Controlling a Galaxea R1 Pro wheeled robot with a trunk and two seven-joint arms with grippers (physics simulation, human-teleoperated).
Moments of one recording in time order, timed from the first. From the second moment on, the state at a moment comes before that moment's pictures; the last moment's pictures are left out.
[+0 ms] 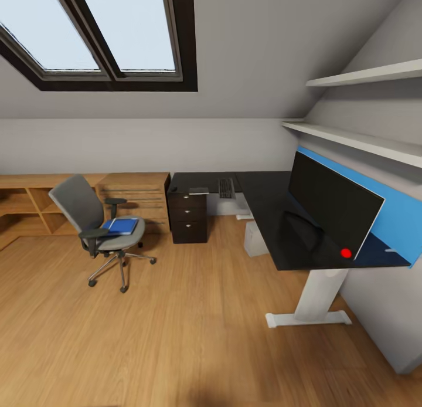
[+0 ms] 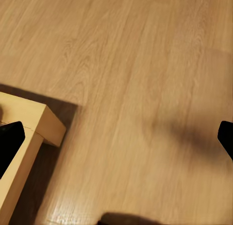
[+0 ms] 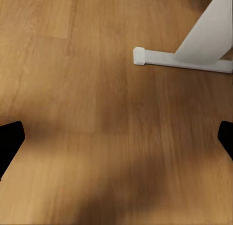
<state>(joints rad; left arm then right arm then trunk) -0.16 -0.03 0.60 -0.27 -0.23 -0.51 -0.08 -0.24 0.04 0.07 -0.11 0.17 -0.62 -0.27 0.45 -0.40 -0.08</state>
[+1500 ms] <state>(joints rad) -0.16 -0.03 0.60 -0.27 -0.23 -0.51 -0.08 -0.24 0.03 0.07 -0.07 0.17 -0.74 -0.27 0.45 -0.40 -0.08</state>
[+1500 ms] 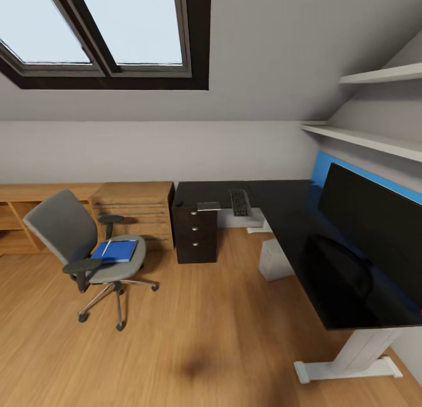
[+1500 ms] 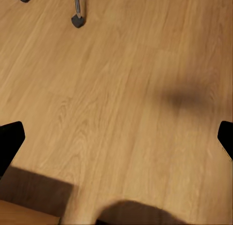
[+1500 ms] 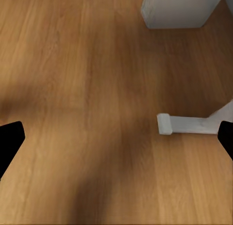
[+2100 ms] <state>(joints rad) -0.16 -0.03 0.60 -0.27 -0.23 -0.51 -0.08 -0.24 0.03 0.07 -0.07 0.17 -0.74 -0.27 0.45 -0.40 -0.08</state>
